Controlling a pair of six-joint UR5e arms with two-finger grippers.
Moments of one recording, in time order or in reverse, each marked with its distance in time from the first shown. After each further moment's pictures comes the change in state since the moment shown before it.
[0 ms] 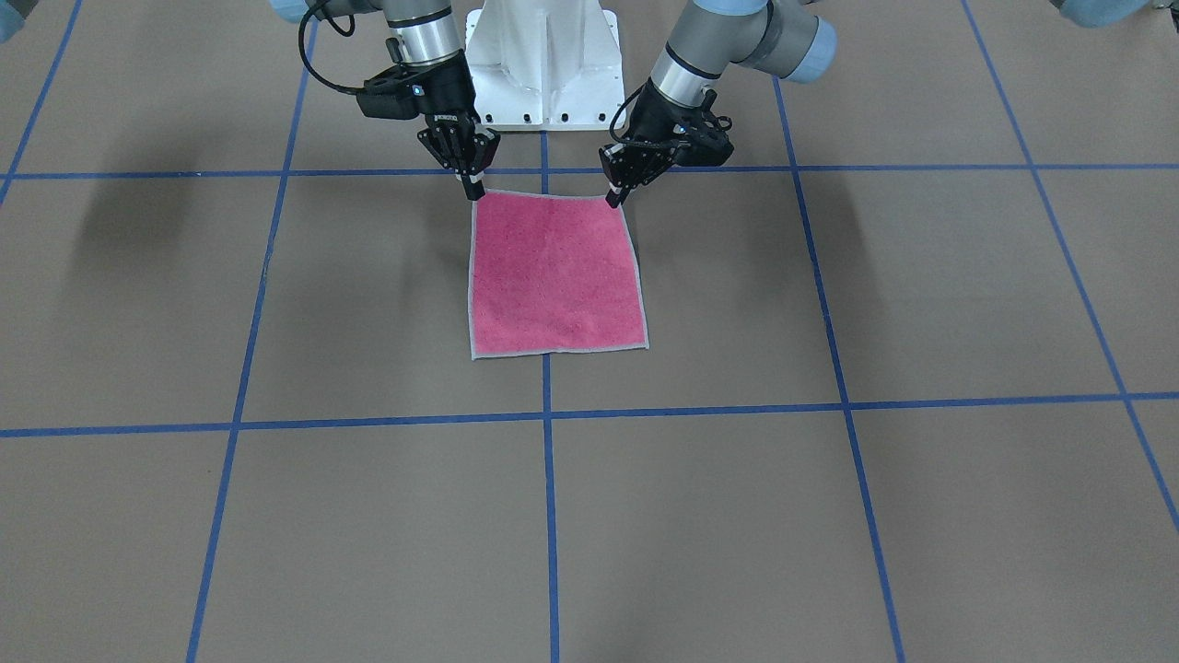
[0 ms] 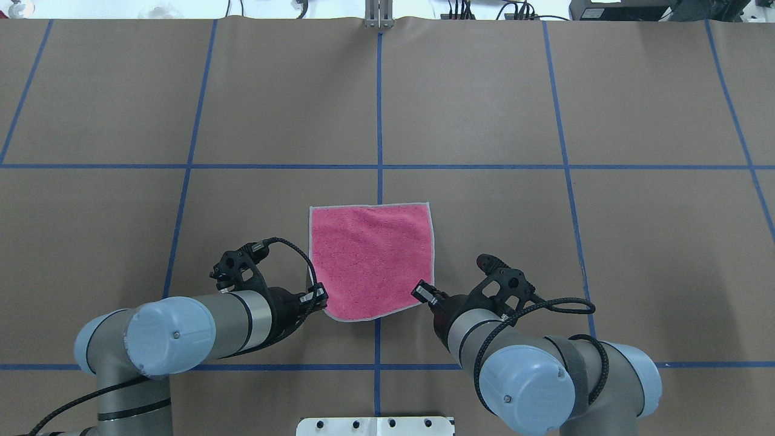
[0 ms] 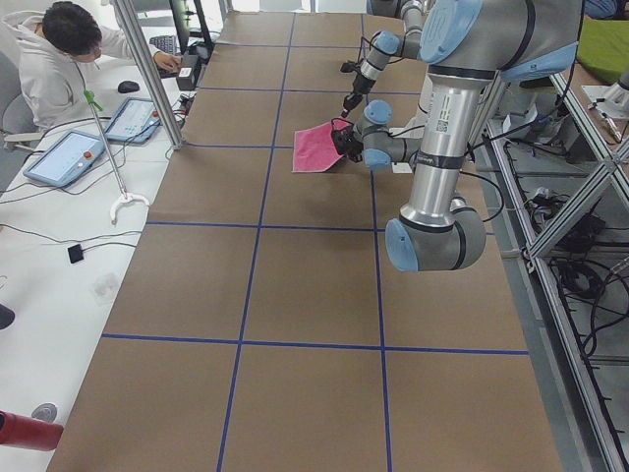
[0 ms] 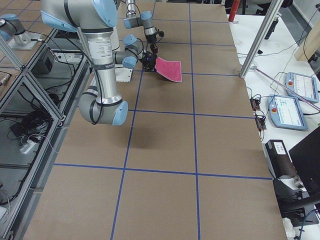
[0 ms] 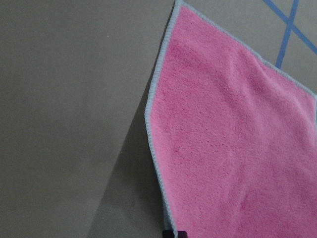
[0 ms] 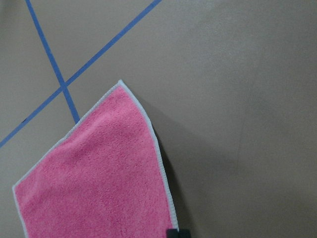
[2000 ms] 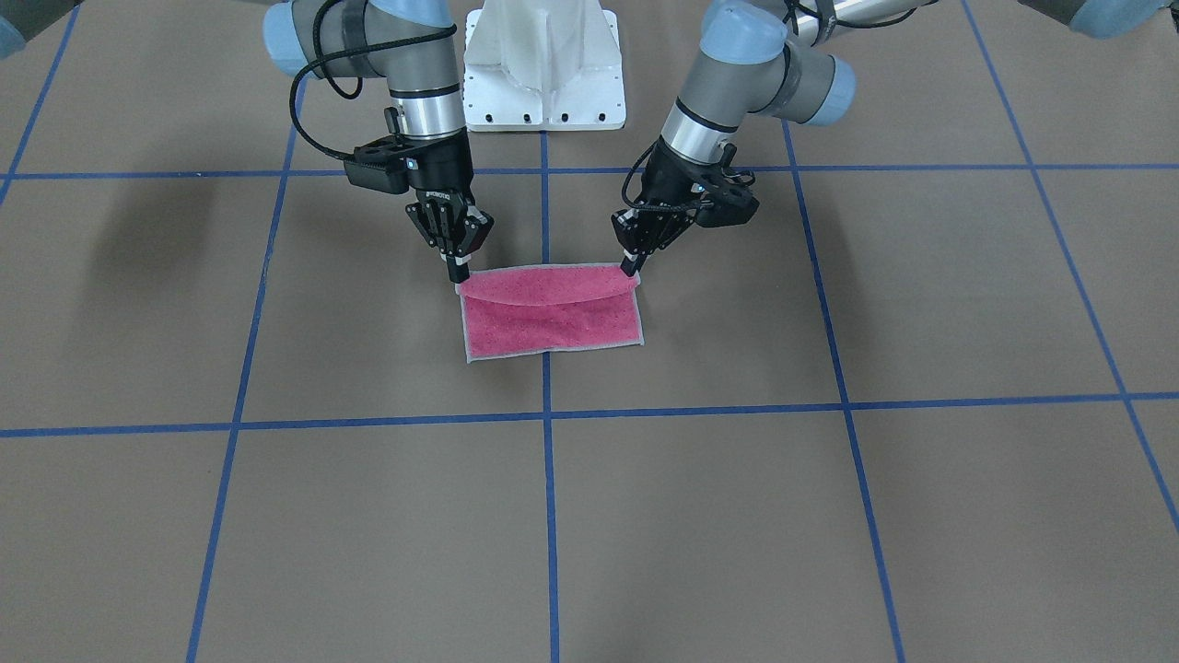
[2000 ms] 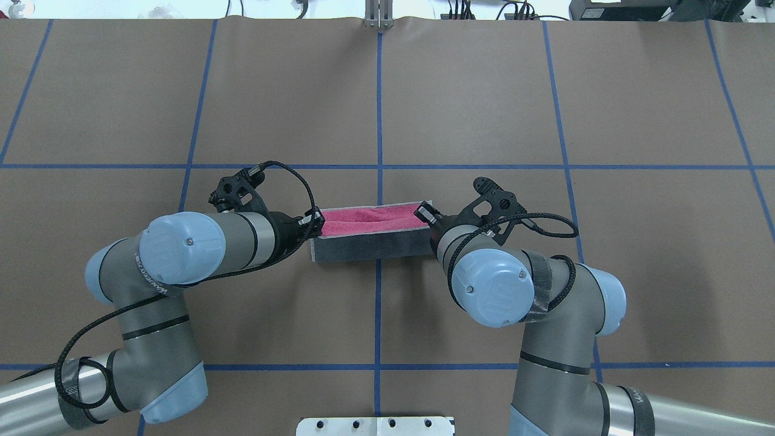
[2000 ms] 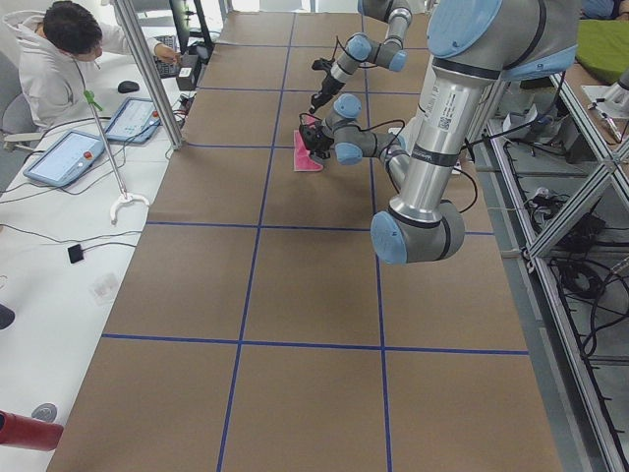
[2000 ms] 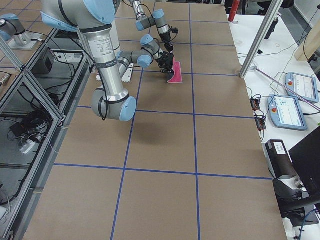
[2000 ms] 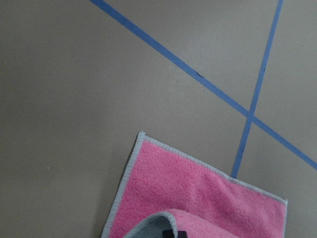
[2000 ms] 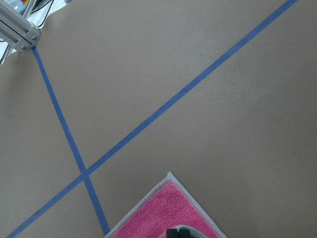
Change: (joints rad) left arm -0.179 -0.104 0.120 0.020 -0.041 0.043; right arm 0.197 0.126 -0.184 -0.012 0.024 -0.053
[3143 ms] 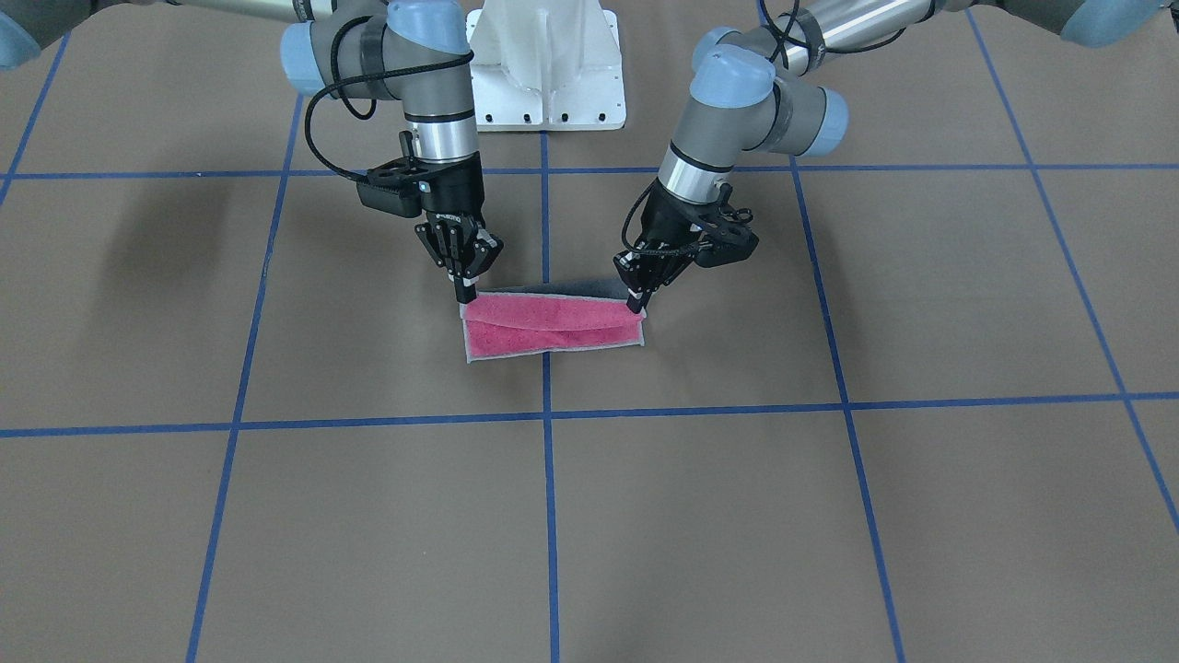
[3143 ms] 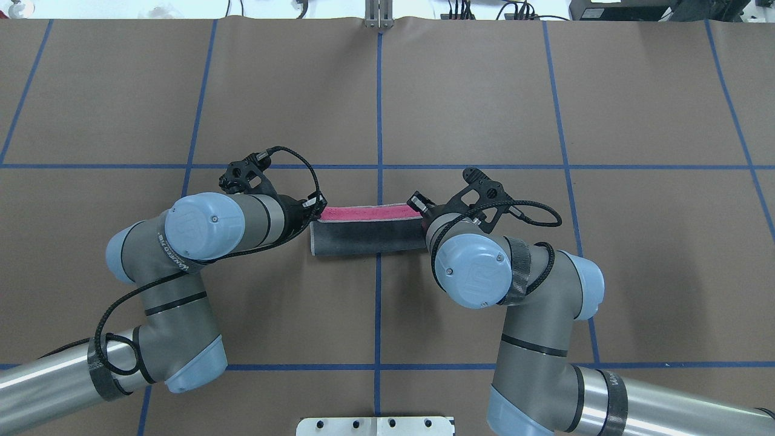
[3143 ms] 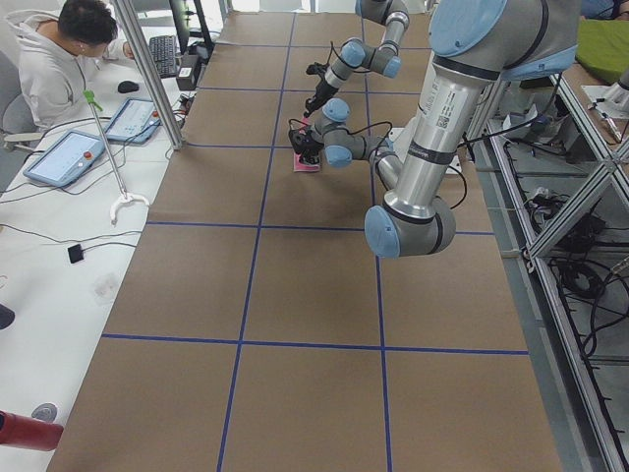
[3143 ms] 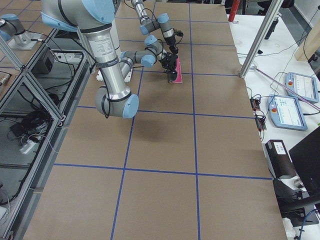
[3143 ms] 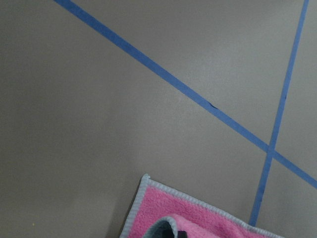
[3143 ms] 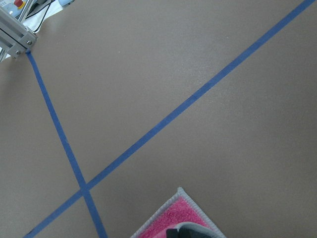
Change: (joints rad) left arm -0.040 -0.059 0.119 -0.007 0.002 0.020; right arm 0.026 0.053 -0.083 0.003 0.007 -0.002
